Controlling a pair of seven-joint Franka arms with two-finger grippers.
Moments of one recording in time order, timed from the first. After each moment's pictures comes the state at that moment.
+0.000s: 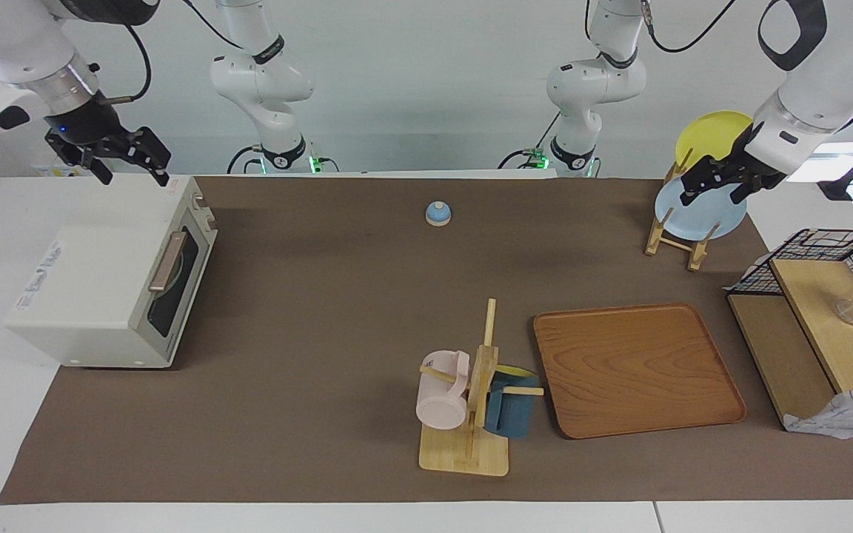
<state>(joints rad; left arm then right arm) 0.06 0.00 -0.10 -1.58 -0.04 1.44 0.00 -0.07 -0.05 -0.08 -1.56 0.02 1.43 -0.05</state>
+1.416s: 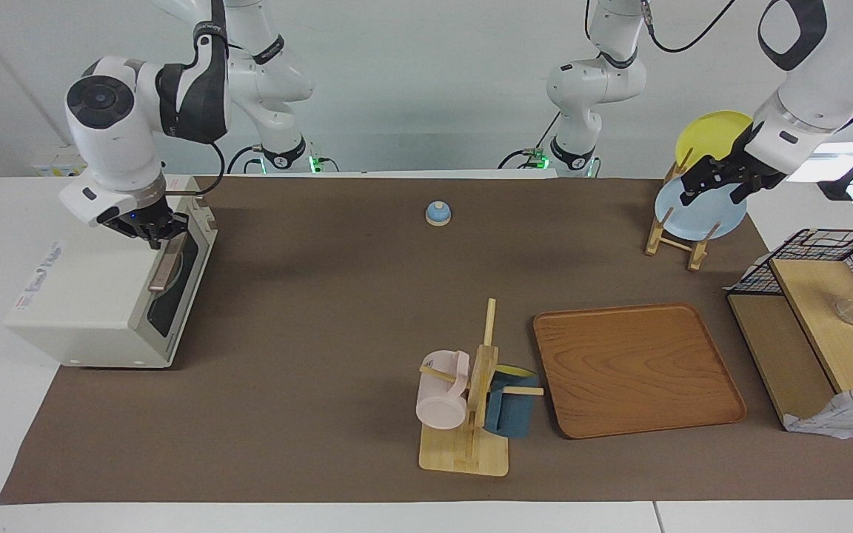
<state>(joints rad) 0.06 0.00 -0.10 -1.58 -0.04 1.44 0.00 -0.08 -0.04 0.01 -1.97 -0.32 1.82 -0.08</state>
